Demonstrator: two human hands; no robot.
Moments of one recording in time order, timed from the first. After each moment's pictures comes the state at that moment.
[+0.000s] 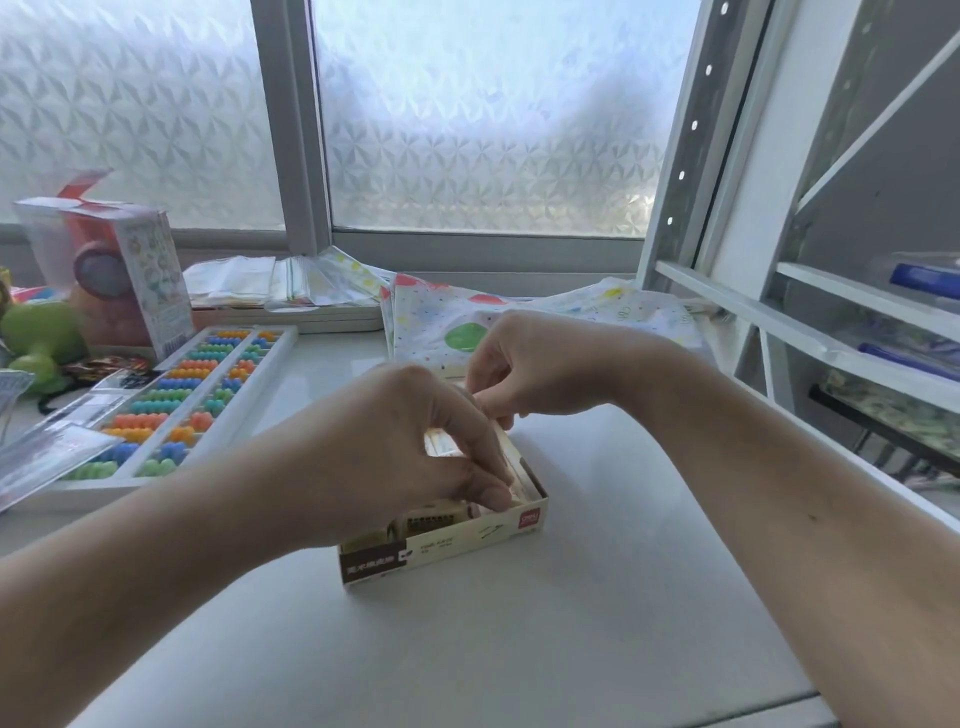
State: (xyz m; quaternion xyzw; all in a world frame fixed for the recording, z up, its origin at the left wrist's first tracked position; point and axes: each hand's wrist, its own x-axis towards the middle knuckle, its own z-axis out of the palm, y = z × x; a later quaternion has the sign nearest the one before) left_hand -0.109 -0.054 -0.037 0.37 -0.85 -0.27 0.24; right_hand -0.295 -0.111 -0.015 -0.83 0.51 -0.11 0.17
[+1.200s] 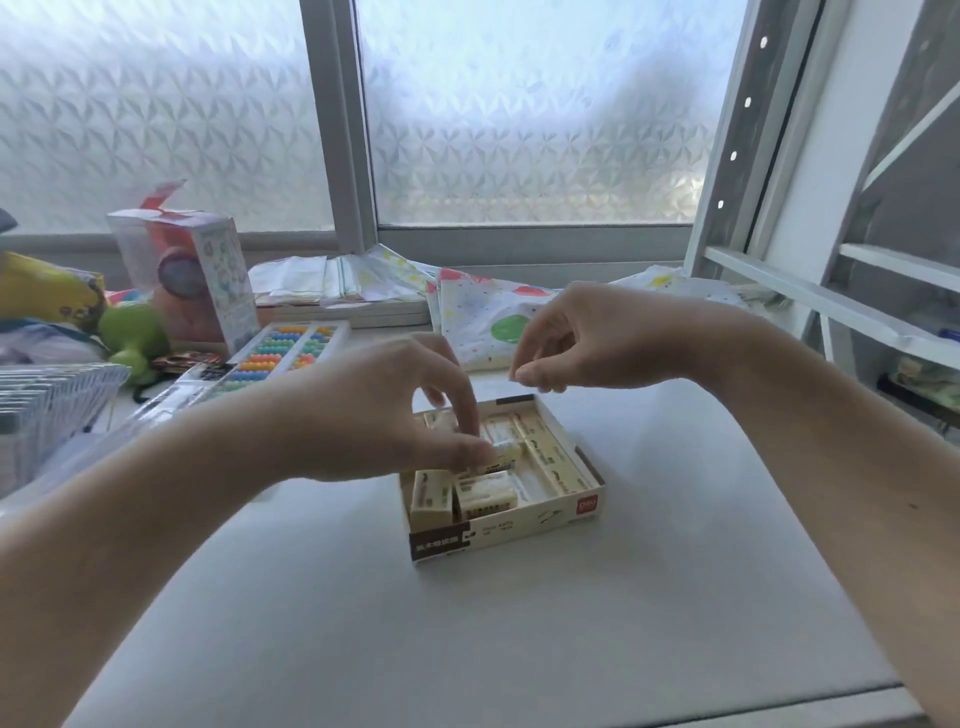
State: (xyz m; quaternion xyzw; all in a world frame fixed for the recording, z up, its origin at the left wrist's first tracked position) left_hand -0.073 -0.067 -0.020 0.46 -0.87 -0.13 0.12; right_hand -0.300 -0.104 -0.003 -0.83 0.53 -0.12 0.15
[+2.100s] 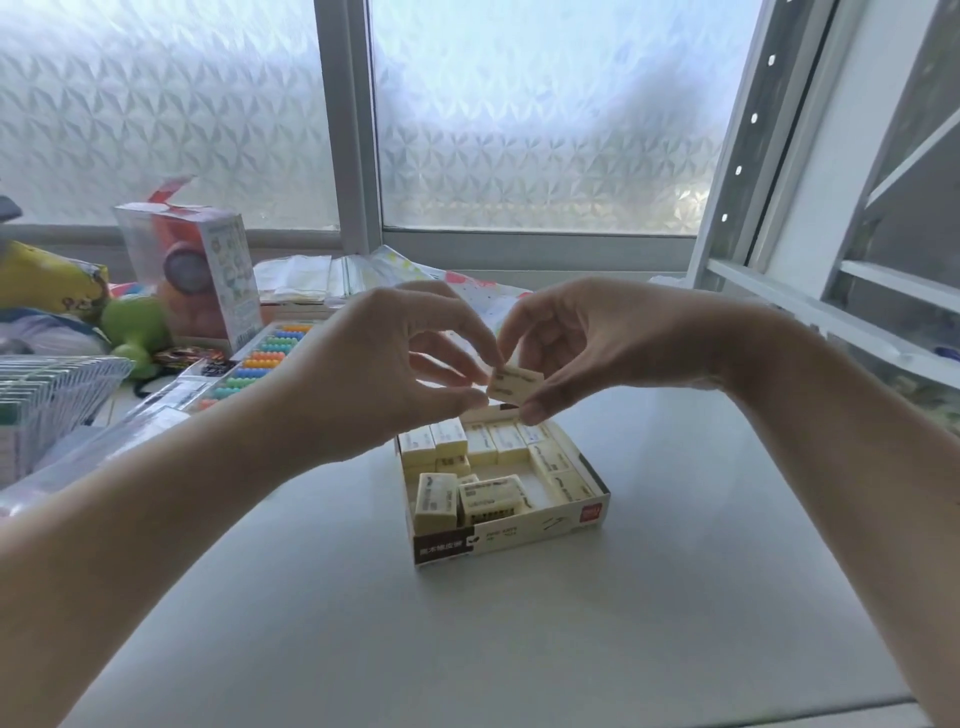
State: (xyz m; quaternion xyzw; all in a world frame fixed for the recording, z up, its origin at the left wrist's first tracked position) left_hand -0.073 -0.078 -0.025 0.34 -0.83 -0.22 0.38; right_hand -0.302 -0.090 0.012 -0.82 0.43 -0.15 0.34
